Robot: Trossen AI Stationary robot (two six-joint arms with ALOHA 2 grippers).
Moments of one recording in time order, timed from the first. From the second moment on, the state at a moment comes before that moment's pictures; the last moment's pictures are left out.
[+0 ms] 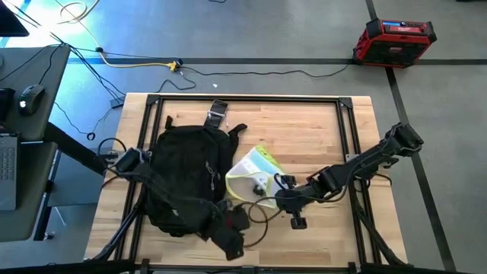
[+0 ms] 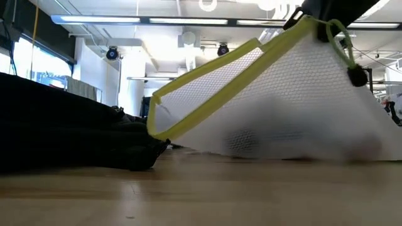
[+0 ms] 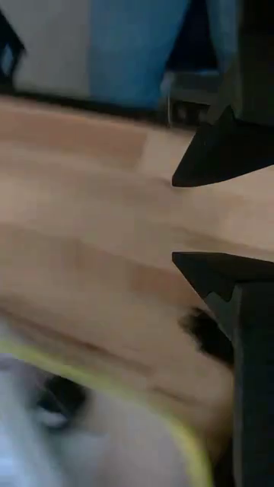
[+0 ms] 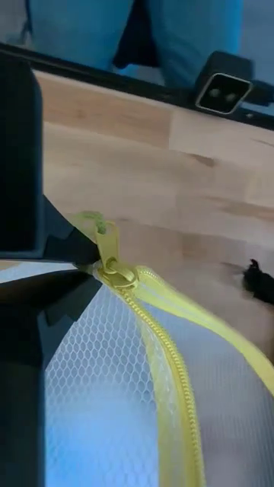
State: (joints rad) left arm -0.59 2.03 1.79 -0.86 -0.33 -0.84; right arm 0.47 1.53 1.10 -0.56 0.04 0.33
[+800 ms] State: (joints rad) left arm -0.46 2.13 1.50 -0.51 -0.32 -0.86; right arm 0.53 1.56 1.10 -0.90 0.28 0.25
